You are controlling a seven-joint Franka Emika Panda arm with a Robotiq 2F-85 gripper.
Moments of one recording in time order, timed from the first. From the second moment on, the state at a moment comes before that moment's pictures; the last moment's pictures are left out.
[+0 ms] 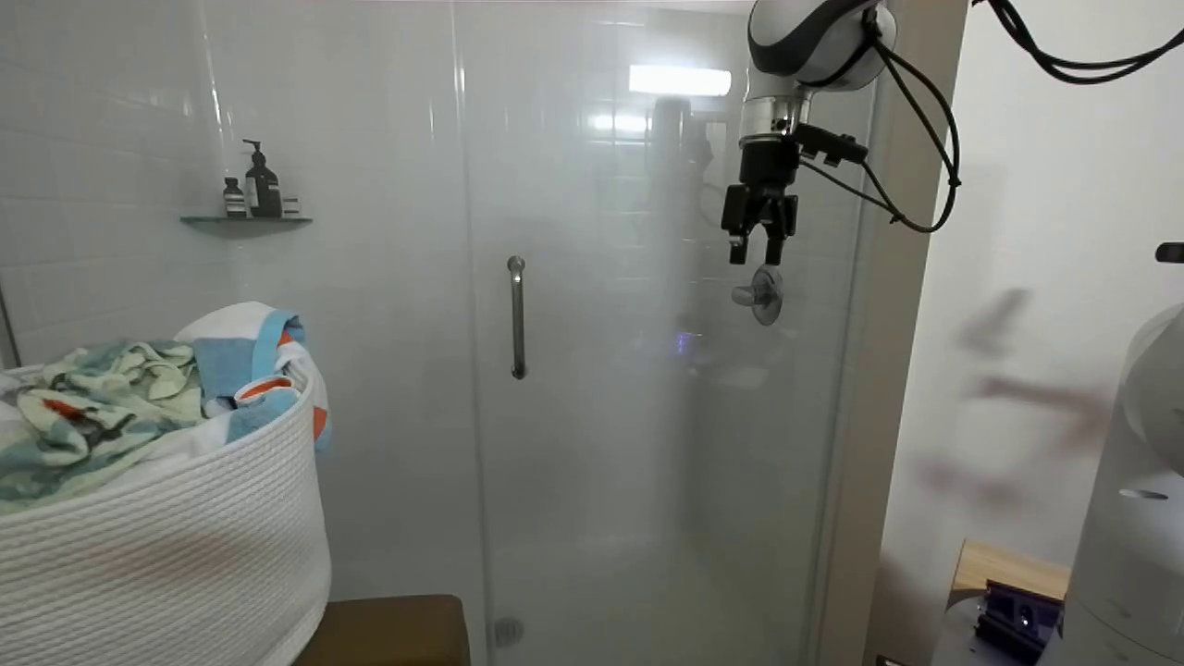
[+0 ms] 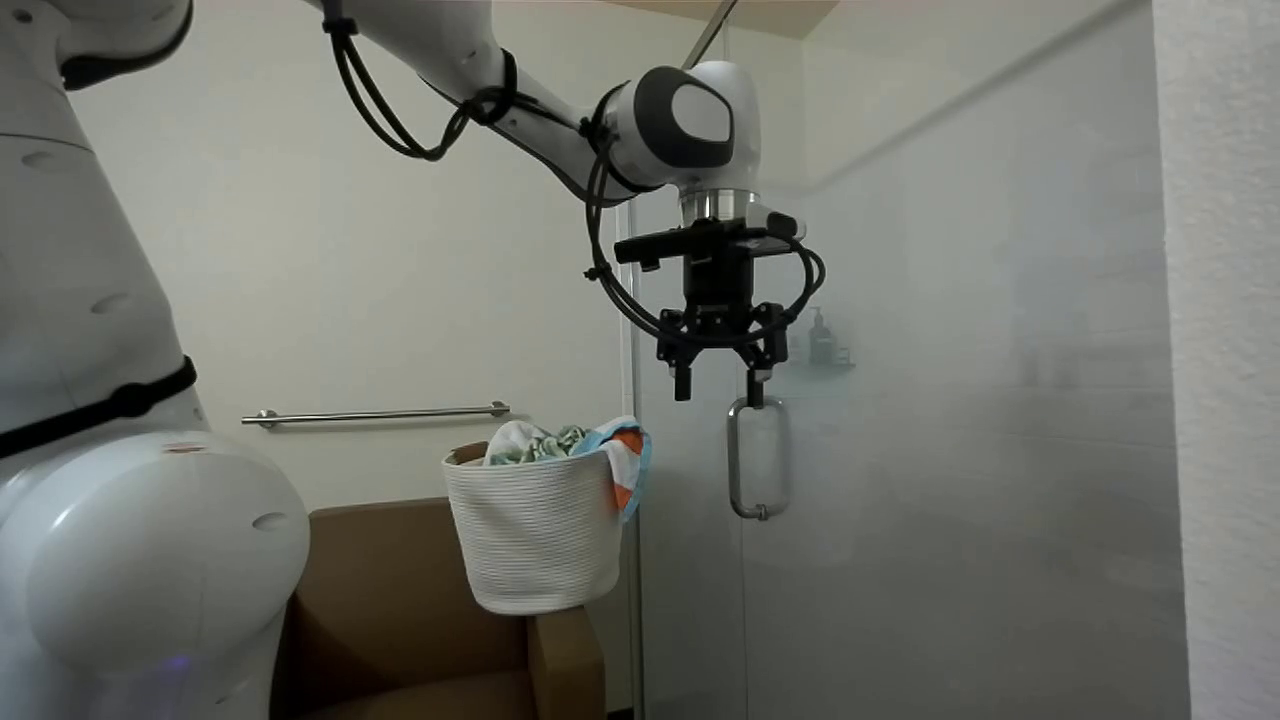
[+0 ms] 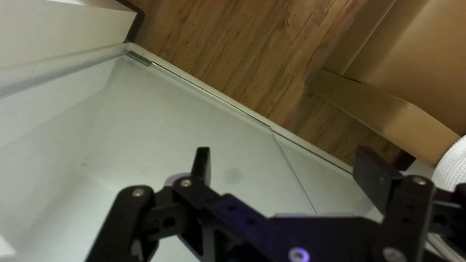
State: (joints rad) arm -0.10 -0.37 -0.25 -2.17 -0.03 1.81 -0.16
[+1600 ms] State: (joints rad) arm -0.08 -0.48 -0.30 -2.17 0.19 1.85 -0.40
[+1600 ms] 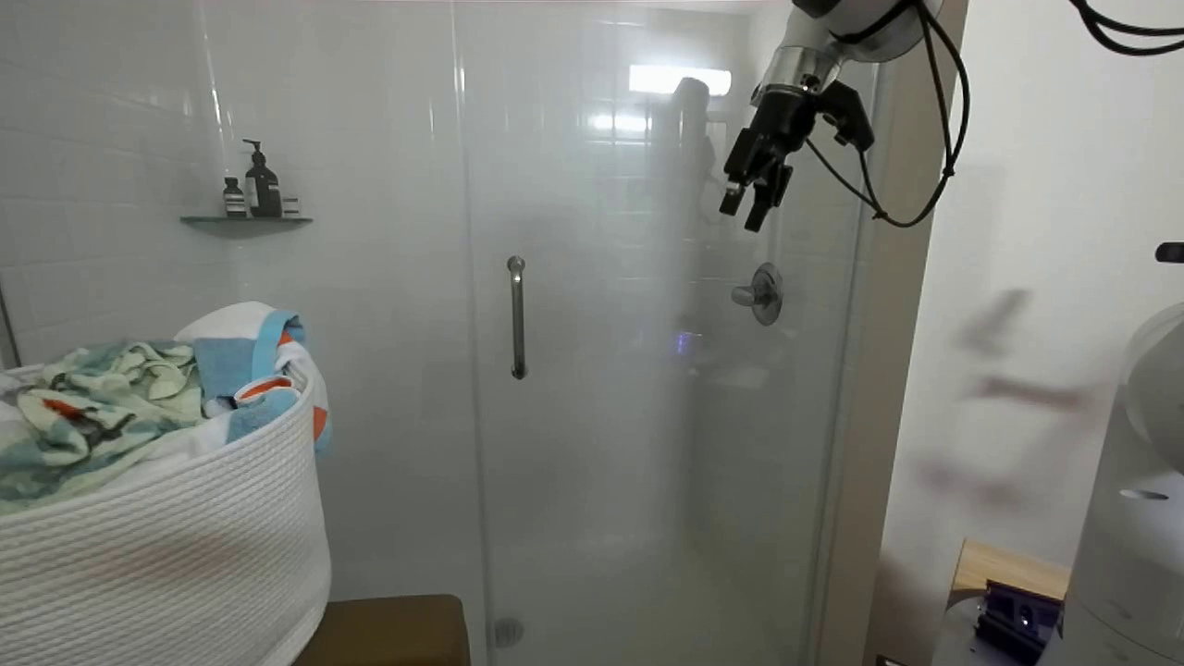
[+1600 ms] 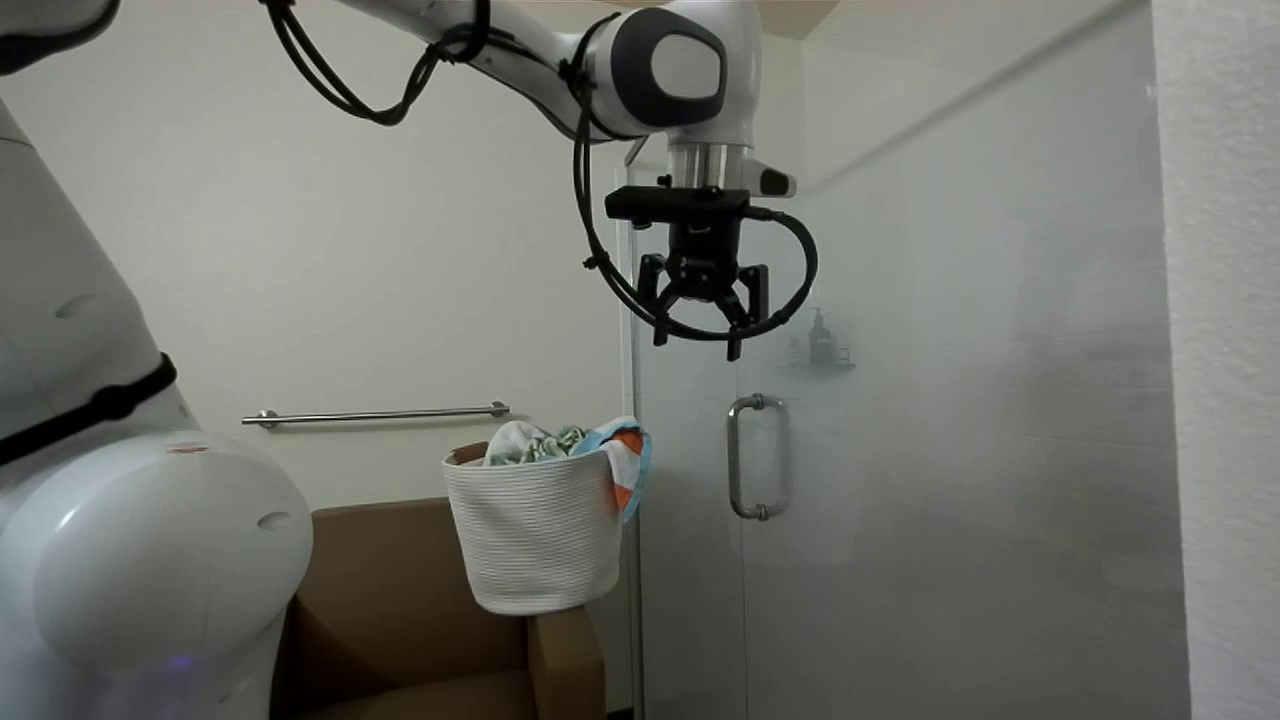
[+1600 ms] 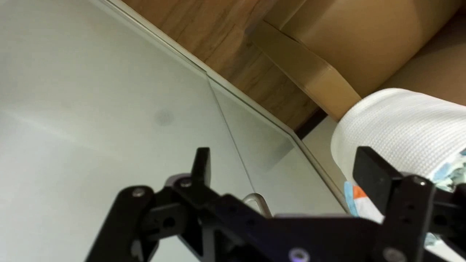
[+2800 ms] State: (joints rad) arm -0.06 -0.37 -0.49 -2.17 0.79 1.79 -0.67
